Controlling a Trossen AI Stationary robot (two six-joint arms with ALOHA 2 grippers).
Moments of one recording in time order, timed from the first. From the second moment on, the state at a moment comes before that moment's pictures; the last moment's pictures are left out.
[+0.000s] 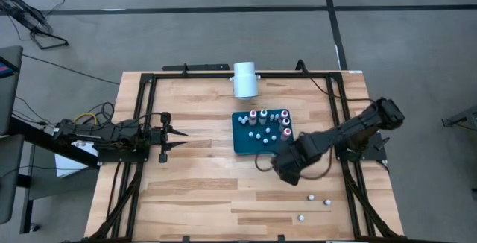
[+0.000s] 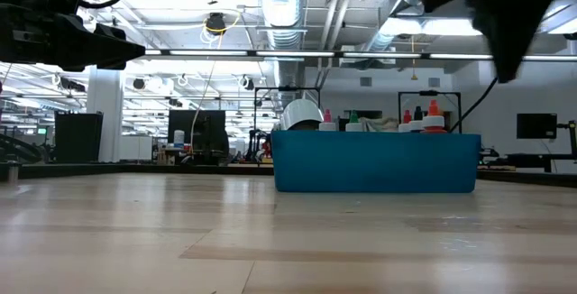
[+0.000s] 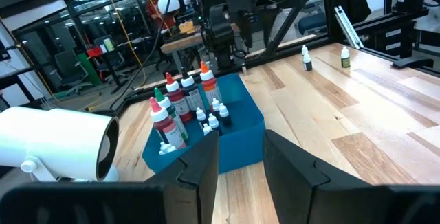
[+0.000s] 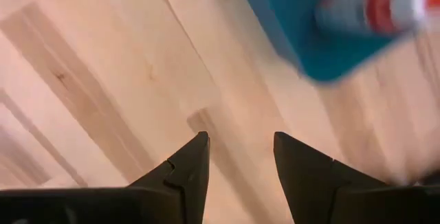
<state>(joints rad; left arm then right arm) -0.09 0.07 0.01 0.04 -0.08 0.28 0.40 1.62 1.30 -1.27 0.08 0.83</state>
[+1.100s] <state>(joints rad) -0.09 0.07 0.01 0.04 -0.09 0.28 0.81 1.76 1.29 -1.21 -0.08 1.67</state>
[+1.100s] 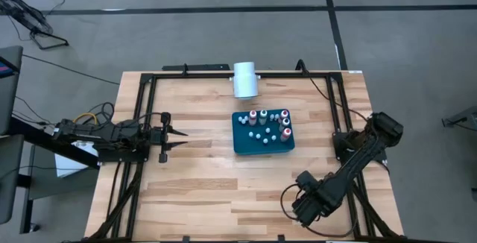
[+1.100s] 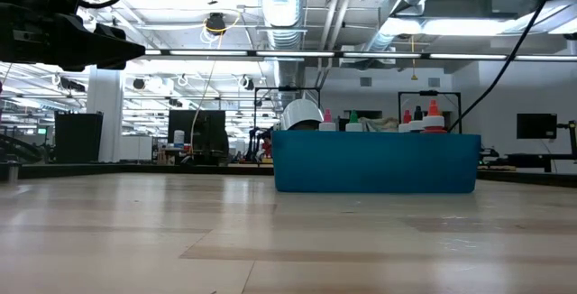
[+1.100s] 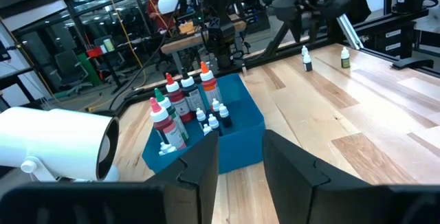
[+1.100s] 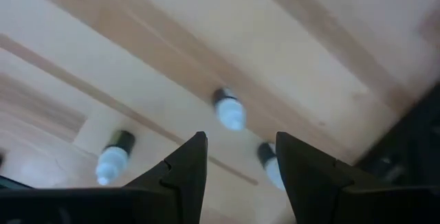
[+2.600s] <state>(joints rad) -0.09 0.07 0.01 0.04 -0.09 0.28 0.79 1.80 1.13 -1.01 -0.10 1.59</state>
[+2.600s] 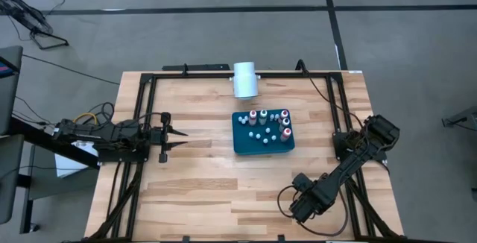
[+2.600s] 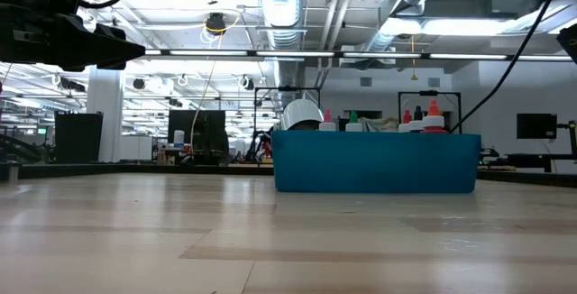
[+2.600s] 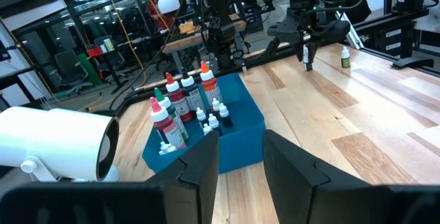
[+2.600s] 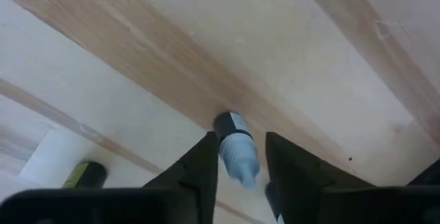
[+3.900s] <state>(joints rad) -0.09 0.07 0.01 0.04 -0.09 0.28 0.40 1.74 1.28 -0.93 0.14 0.59</state>
